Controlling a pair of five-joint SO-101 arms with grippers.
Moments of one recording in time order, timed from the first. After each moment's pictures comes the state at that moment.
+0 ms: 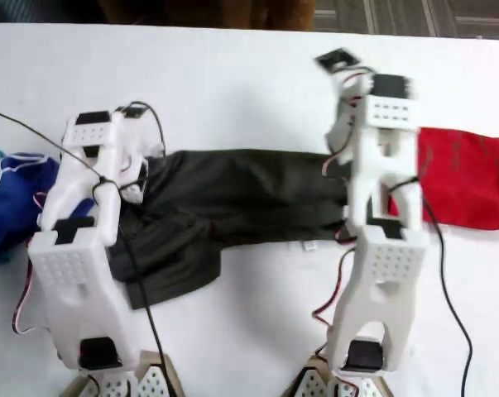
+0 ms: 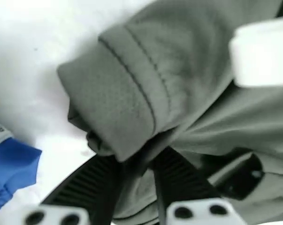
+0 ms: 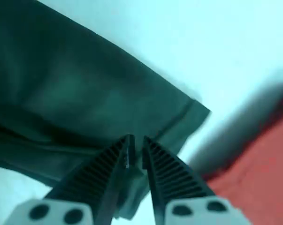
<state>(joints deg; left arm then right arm) -14.6 36.0 -9.5 84.1 -8.0 0.9 40.0 -43.8 94.6 33.2</state>
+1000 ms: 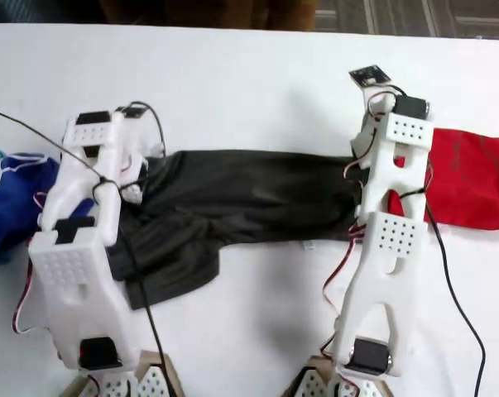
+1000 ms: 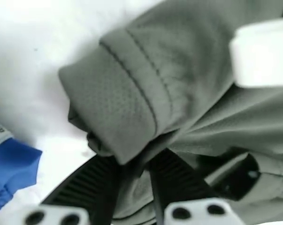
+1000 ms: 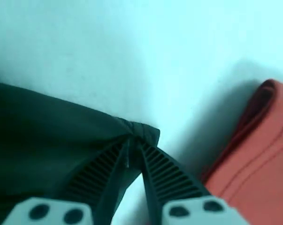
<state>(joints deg) -14.6 36.4 -10.4 84.0 -8.0 10.5 67.6 -74.3 95.0 33.1</state>
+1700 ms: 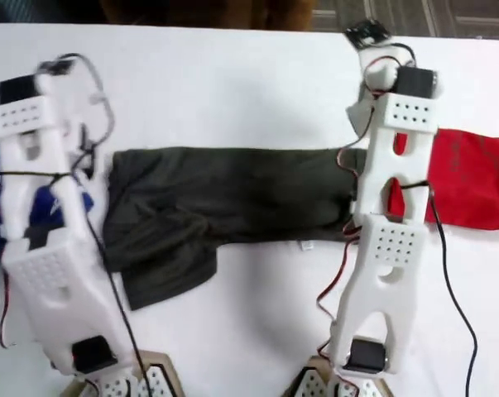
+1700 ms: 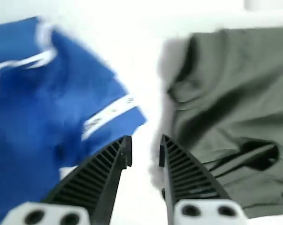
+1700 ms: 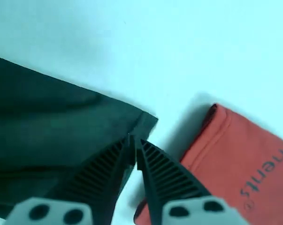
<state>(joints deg) -27.9 32.0 -36.7 101.3 -8.1 4.9 49.9 -74.3 100.0 33.3</state>
